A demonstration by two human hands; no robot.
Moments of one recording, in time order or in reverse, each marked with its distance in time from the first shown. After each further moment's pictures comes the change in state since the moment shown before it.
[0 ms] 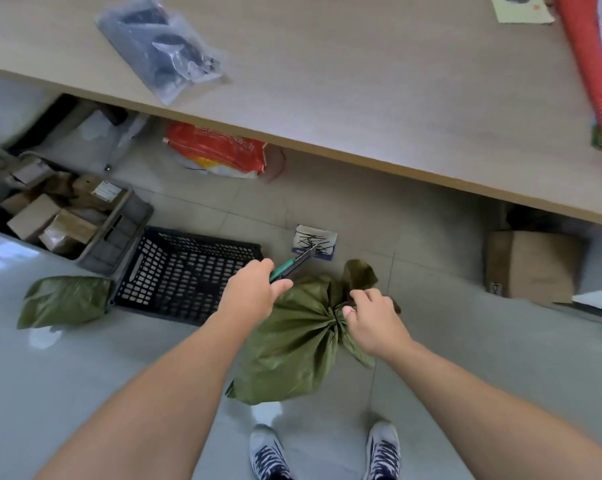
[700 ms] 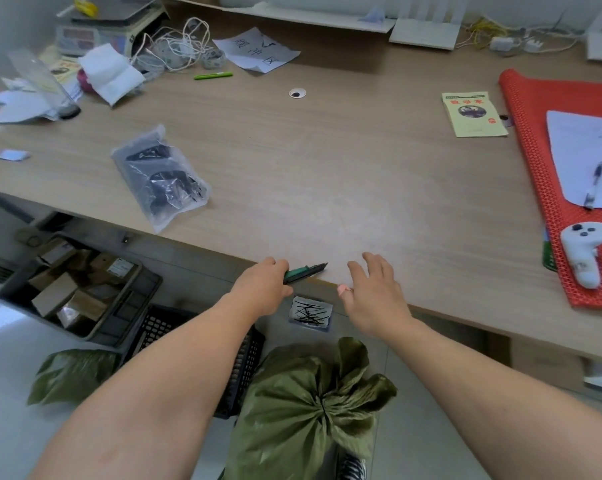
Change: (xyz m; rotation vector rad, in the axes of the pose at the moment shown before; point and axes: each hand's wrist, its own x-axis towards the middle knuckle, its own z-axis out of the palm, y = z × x) left_hand 0.123 0.152 -0.146 0.286 -0.039 0.183; right_hand 0.082 -0.028 -0.242 -0.117 0.241 -0.185
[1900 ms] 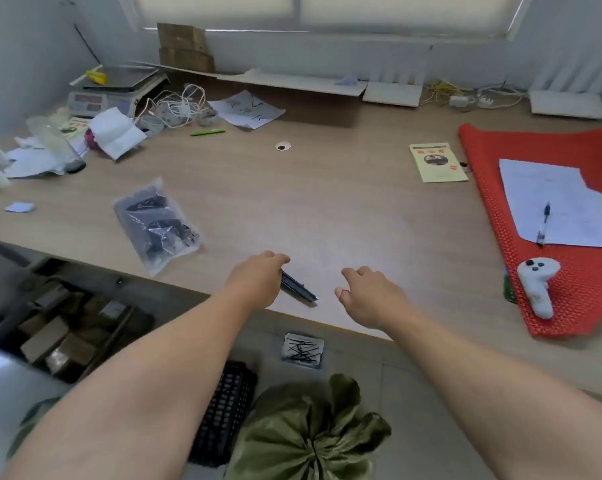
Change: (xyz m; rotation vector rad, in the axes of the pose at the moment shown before) left_hand 0.009 0.033 -0.081 -0.033 0.200 0.061; right_hand 0.011 0.011 -0.085 -0.059 -0.060 -0.043
